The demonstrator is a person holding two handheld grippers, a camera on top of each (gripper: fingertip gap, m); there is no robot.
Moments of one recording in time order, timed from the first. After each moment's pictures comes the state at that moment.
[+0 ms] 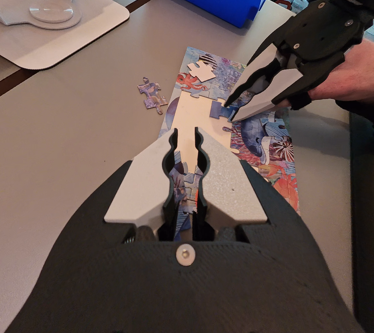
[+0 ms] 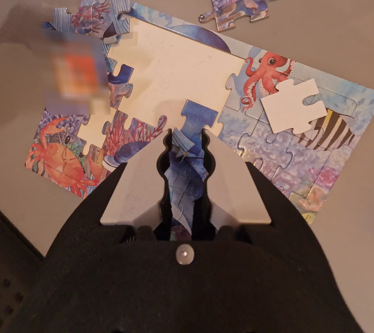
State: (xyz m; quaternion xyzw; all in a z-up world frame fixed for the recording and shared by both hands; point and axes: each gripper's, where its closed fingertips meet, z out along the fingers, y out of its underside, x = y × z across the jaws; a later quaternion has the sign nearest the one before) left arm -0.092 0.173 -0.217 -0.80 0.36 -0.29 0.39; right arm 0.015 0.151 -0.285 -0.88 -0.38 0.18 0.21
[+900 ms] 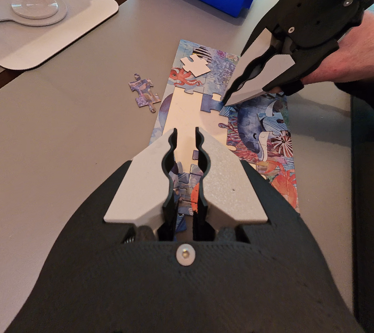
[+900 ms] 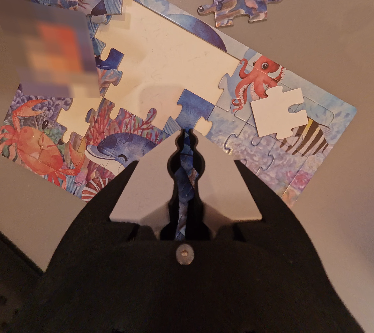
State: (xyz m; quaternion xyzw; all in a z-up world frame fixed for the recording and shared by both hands) left arm -0.083 0.167 -0.223 -0.80 0.38 -0.29 0.38; right arm 0.023 0.156 -0.284 -0.87 -0.43 0.13 0.20
